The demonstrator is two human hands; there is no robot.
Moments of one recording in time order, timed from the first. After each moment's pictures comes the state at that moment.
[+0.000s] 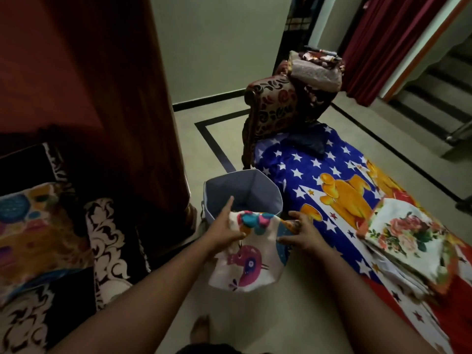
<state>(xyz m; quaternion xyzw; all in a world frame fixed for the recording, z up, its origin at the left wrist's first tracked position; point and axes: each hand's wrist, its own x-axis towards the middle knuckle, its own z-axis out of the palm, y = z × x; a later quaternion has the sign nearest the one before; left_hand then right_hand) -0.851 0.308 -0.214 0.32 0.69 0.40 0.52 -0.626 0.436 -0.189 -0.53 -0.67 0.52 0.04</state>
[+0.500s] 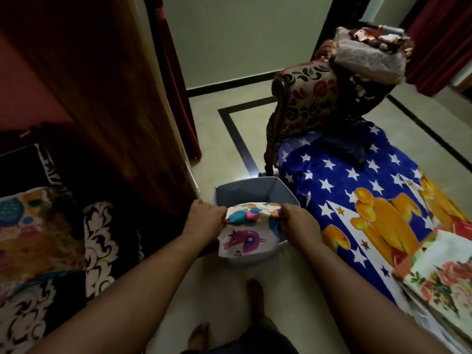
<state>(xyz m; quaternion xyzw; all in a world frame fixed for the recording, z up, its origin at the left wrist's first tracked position) -0.956 0.448 -0.255 0.52 0.85 -0.06 0.10 -0.752 0.608 -0.235 -0.40 -0.90 0.18 -0.05</state>
